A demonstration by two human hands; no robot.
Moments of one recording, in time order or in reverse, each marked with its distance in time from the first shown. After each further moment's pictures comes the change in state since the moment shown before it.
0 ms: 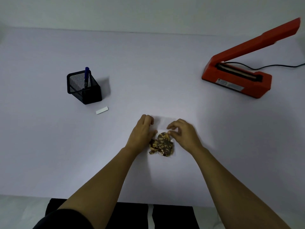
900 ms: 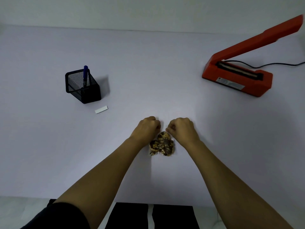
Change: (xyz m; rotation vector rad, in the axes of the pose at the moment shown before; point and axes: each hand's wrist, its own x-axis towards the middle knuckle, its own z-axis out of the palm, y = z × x) left_hand 0.023 0.013 -0.004 0.269 -0.193 0.136; right_hand 0.014 -0.025 -0.003 -0.373 -0.043 0.067
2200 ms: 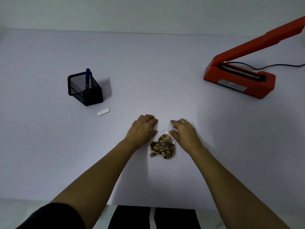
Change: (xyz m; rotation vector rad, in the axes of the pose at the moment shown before) left_hand -0.006 -0.026 0.001 0.054 0.030 -0.014; right_hand -0.006 0.009 0.010 0.070 -0.031 -0.020
